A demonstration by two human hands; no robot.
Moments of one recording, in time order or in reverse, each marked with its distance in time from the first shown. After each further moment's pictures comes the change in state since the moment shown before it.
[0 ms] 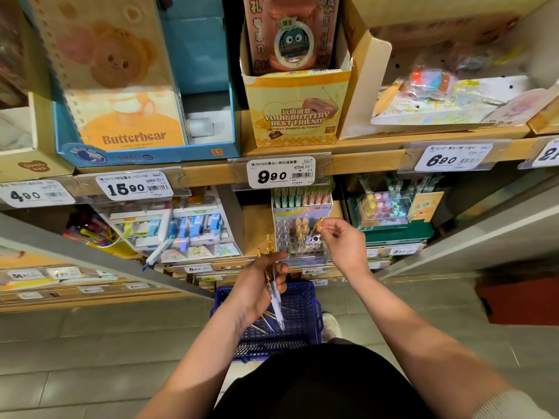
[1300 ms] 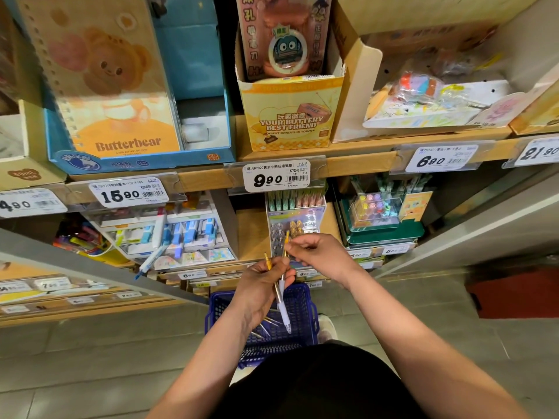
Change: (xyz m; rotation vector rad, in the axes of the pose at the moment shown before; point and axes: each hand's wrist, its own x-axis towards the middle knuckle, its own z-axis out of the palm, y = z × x) left_hand 0.009 -0.009 0.006 -0.020 0.053 0.046; right_hand -0.030 -0.054 -0.004 0.251 -0.475 0.186
